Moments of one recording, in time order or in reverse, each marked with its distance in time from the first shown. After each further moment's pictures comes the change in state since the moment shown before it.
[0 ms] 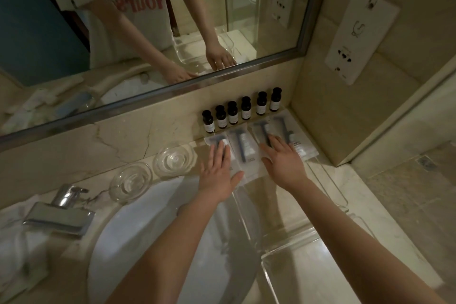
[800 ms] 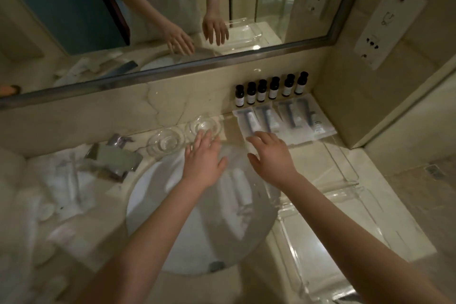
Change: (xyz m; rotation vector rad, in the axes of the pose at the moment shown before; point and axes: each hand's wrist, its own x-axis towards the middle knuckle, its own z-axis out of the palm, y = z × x) left_hand -0.124 -0.060 -0.041 -0.010 0.209 -0.067; right_hand -0.078 -0.121 -0.024 0.063 0.092 -0.208
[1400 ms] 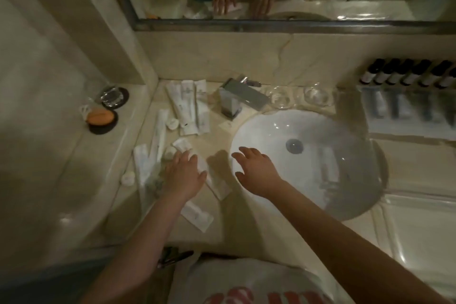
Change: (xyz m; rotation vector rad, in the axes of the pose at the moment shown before) left_hand -0.233 -0.248 0.026 -0.001 -0.150 -0.572; right_hand -0.065 -0.266 0.118 -0.032 -0.479 -0.390
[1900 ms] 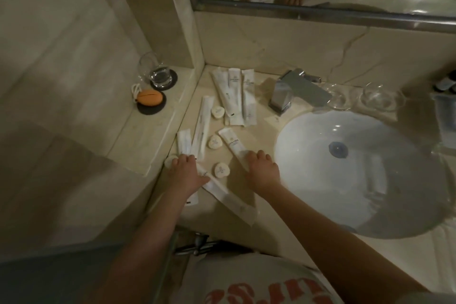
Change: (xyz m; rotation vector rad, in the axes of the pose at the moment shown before) left_hand -0.004 -0.117 0.014 -0.159 -0.055 -0.208; right_hand 0.063 -0.088 0.070 0.017 -0.068 0.193
